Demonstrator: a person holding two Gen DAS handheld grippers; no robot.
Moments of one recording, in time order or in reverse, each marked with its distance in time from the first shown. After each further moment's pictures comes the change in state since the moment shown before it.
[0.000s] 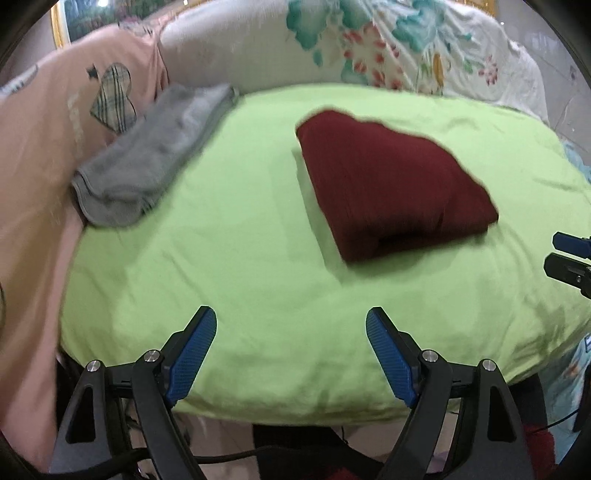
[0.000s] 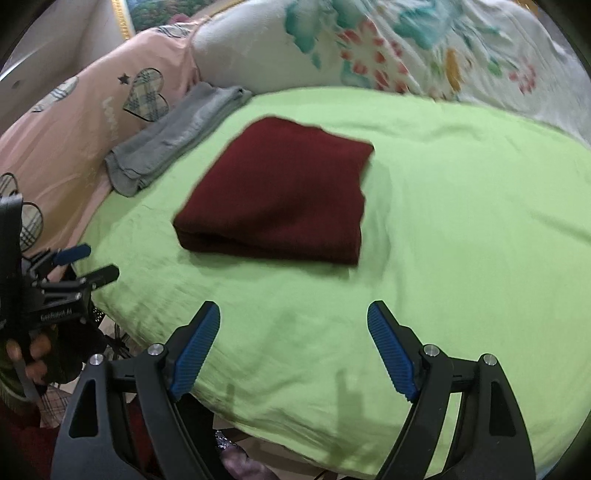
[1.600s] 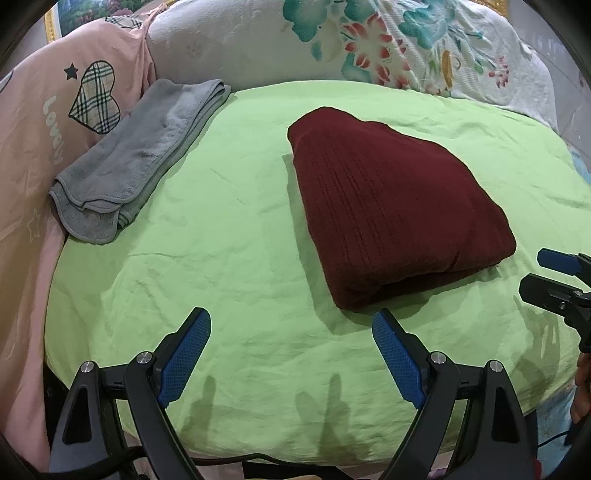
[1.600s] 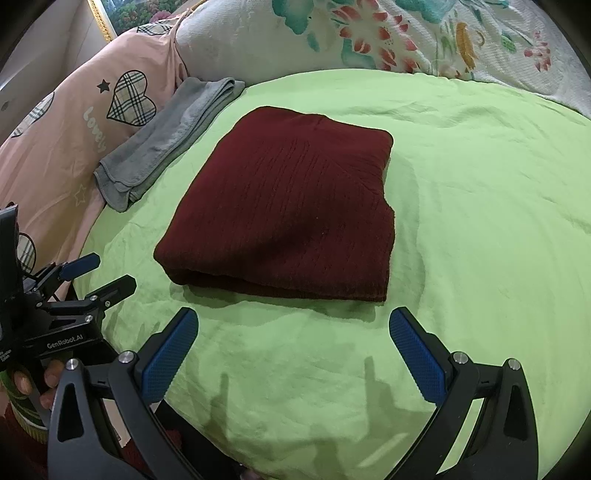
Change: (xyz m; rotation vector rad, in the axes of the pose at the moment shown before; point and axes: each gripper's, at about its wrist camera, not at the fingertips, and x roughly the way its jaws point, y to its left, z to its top) left arm 0.049 -0.017 0.032 -0.025 0.052 -0.016; right arm 0.061 -0.004 0.033 0.079 0.070 0.043
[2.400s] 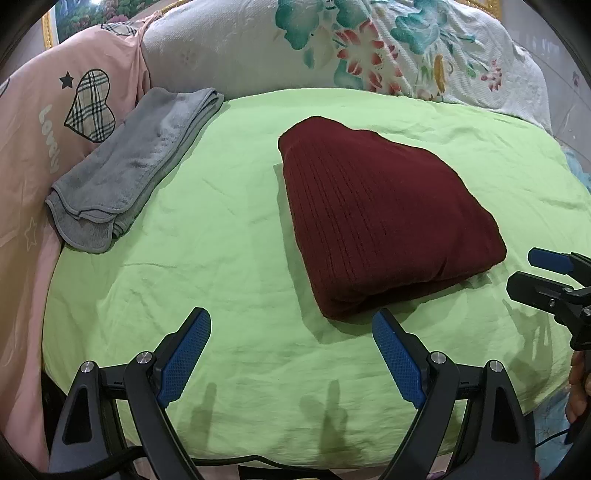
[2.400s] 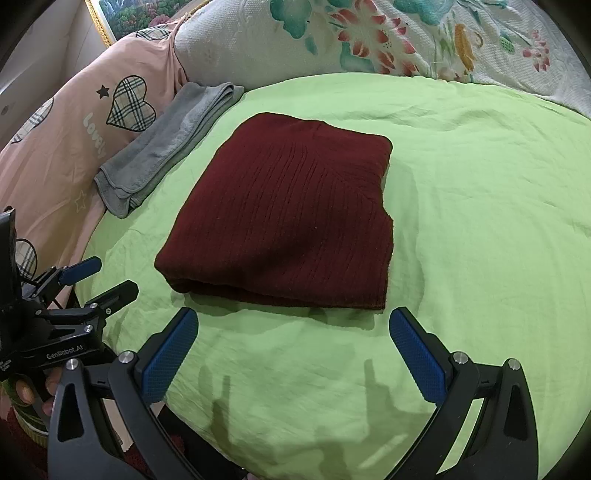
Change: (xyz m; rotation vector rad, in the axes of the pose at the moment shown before) left arm -0.006 -0.007 0.003 0.006 -0.026 -0.016; right arm 0.000 -0.001 0.003 0.010 -0.015 0.003
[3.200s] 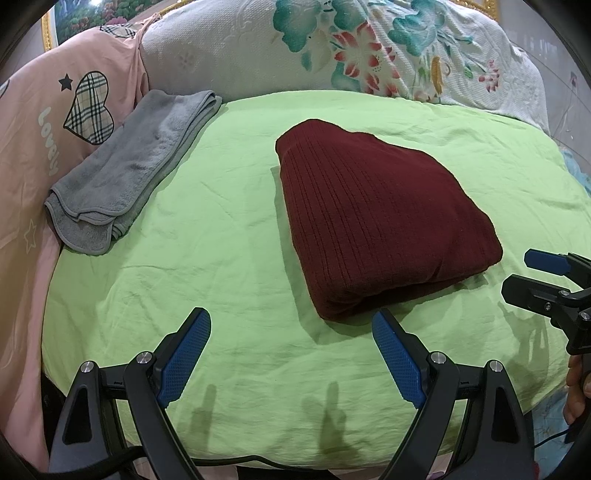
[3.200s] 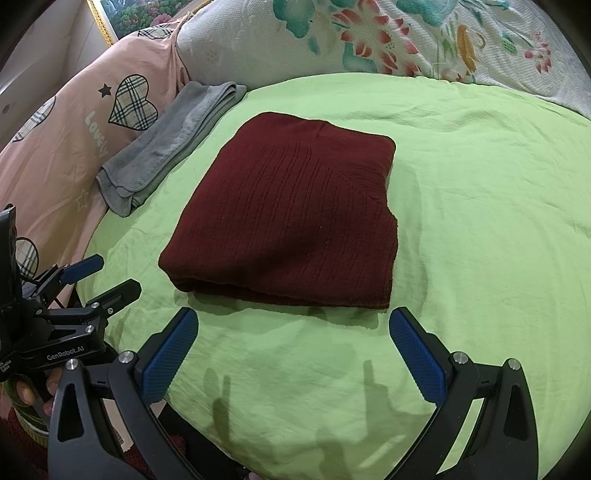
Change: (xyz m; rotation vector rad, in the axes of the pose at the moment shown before) left arm -0.004 -0.003 0.000 0.001 -0.006 -0.004; right arm -0.001 0.003 -0.001 0.002 -0.002 -0.002
